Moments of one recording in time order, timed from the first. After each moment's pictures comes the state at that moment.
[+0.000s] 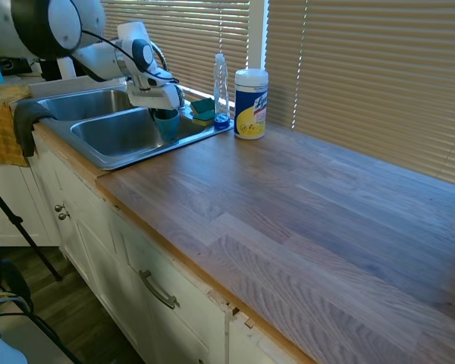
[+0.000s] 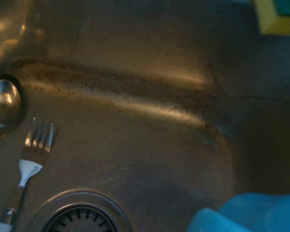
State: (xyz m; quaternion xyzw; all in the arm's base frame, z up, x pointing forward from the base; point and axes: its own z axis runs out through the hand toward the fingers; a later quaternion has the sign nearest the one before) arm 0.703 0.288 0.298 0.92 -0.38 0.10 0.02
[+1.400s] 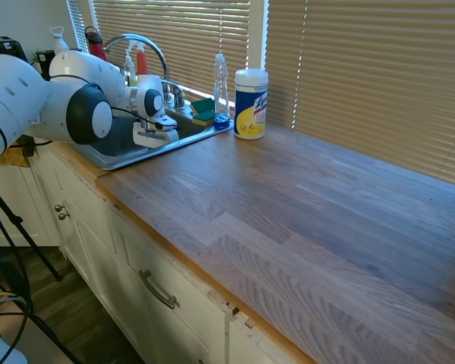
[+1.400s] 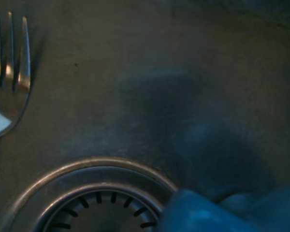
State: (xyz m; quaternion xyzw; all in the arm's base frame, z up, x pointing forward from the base) arm 0.725 0.318 0.165 0.92 -0.39 -0.01 0.04
